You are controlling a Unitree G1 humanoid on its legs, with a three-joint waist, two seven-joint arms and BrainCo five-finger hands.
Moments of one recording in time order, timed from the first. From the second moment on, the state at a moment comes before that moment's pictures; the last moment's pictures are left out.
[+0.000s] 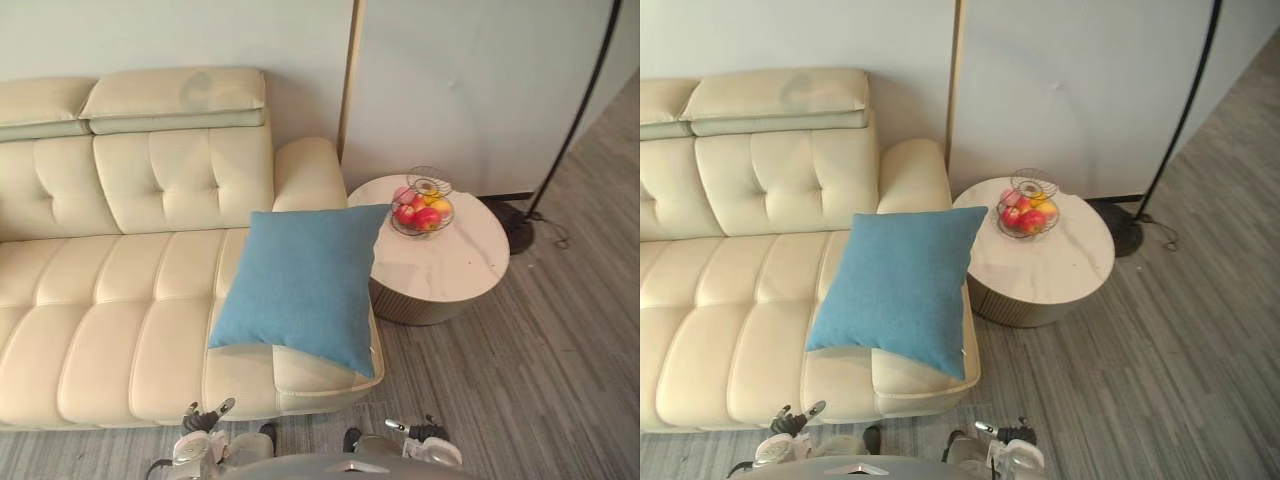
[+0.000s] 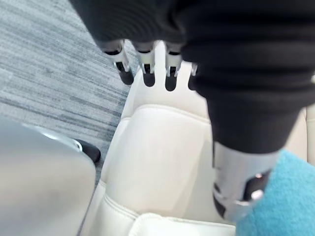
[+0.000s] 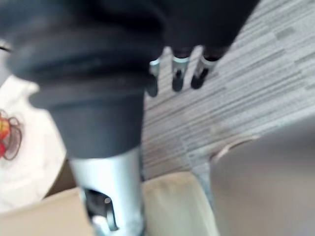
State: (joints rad) left arm 0.06 -0.05 0.32 0.99 -0.02 -0.04 0.21; right arm 0.07 0.00 -0.32 0.95 -0.03 0.00 -0.22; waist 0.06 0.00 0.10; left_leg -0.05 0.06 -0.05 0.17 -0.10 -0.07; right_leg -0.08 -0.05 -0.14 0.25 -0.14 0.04
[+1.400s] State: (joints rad) left arm -0.45 0.23 0.09 0.76 -0.11 -0.04 0.30; right arm -0.23 -0.13 0.04 0.19 0.01 -0.05 -0.23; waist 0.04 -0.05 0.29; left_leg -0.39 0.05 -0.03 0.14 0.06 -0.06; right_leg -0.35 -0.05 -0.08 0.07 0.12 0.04
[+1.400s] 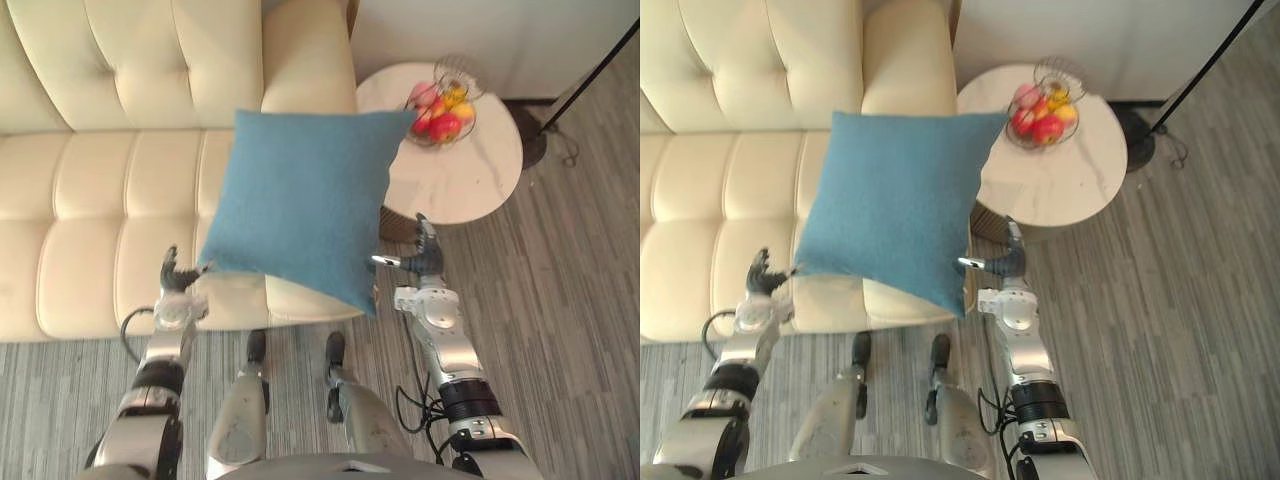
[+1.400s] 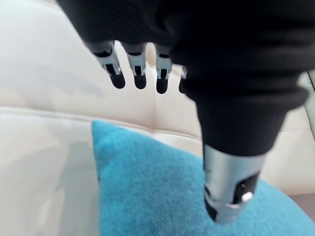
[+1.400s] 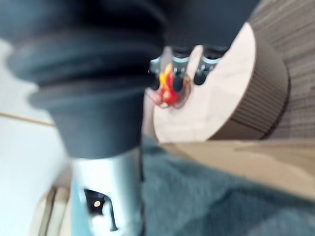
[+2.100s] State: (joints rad) left arm -0.87 0.31 -0.03 0.75 -0.14 -0.02 0.32; right arm -0.37 -0.09 0.23 -0.08 0.04 -0.07 -0.34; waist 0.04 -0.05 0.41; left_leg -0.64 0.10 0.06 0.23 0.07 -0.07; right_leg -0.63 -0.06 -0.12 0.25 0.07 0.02
